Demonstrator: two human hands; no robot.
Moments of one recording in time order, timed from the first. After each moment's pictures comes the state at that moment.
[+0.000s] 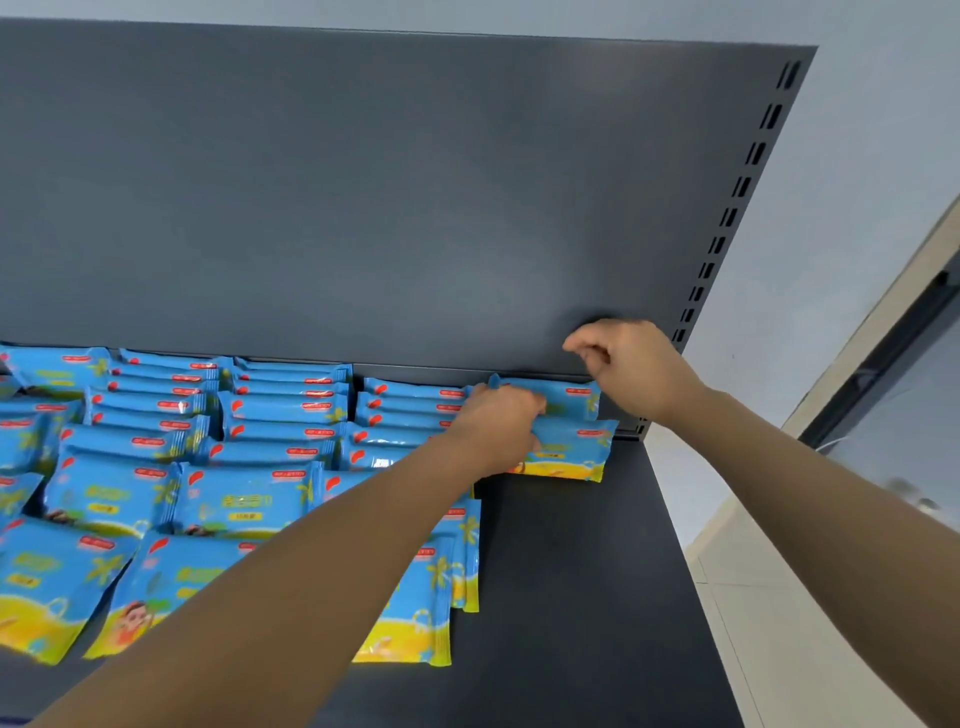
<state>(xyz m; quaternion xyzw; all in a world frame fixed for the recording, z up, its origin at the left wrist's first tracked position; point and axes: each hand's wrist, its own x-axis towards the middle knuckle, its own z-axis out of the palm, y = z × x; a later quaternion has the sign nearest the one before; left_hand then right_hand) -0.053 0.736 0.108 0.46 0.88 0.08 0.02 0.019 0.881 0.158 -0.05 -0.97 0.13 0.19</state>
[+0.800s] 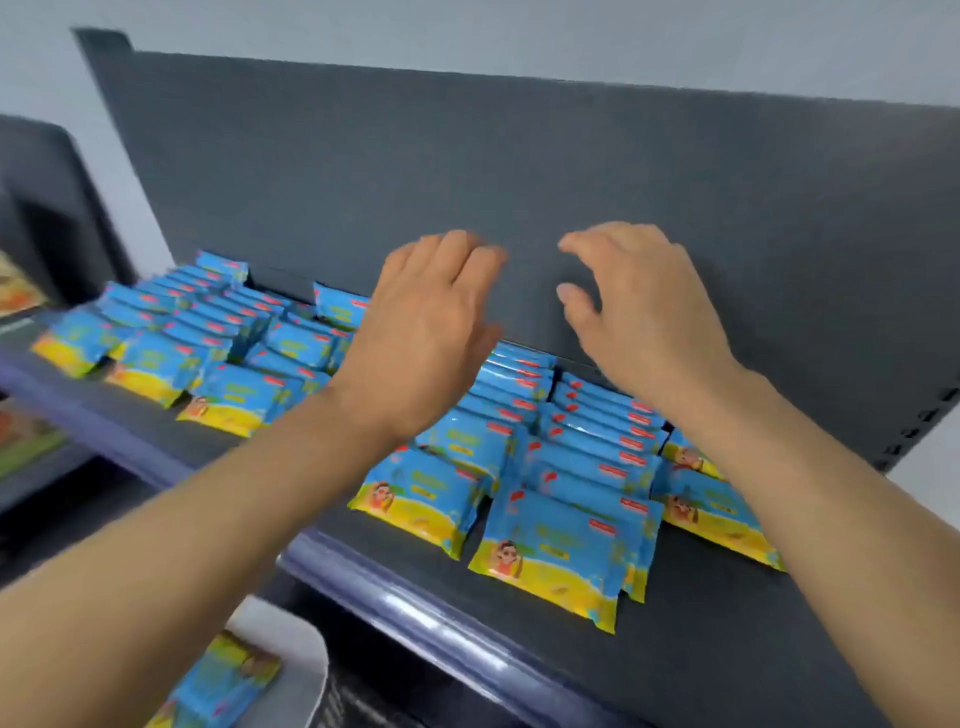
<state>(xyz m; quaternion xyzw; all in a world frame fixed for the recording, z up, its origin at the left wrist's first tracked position) 0.003 0.482 0.224 0.29 0.88 0.10 -0.38 0.009 0.658 0.244 0.14 -0.93 0.05 0.33</state>
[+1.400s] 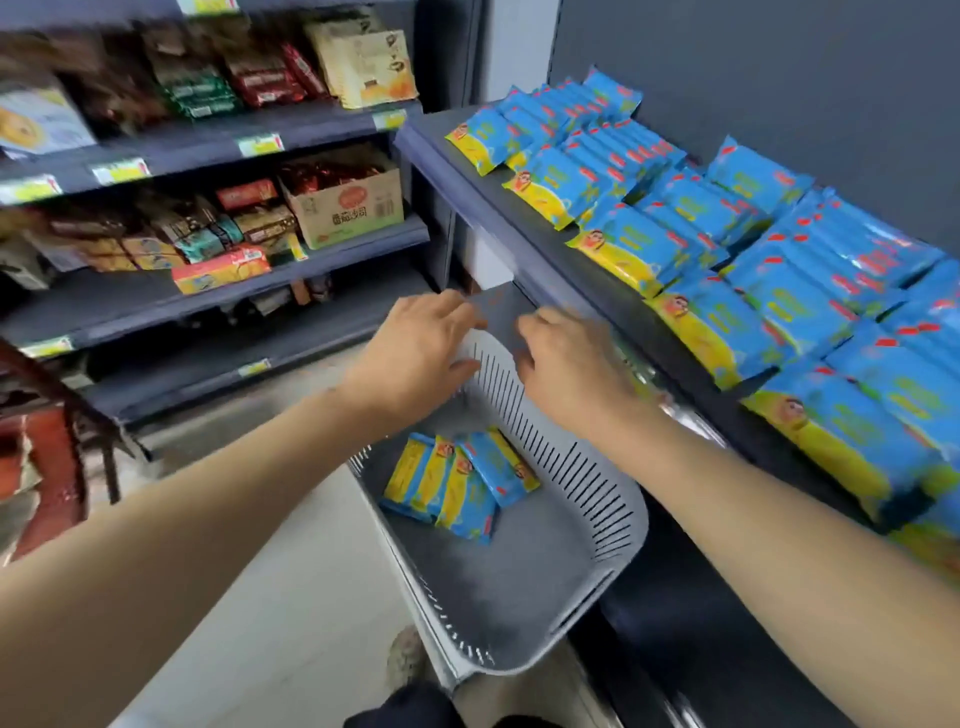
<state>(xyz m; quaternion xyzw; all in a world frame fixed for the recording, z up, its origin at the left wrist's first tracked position) 0.117 0.153 0.070 0.01 0.99 0.12 -0.12 0.039 0.301 0.065 0.41 -0.91 0.08 0.05</state>
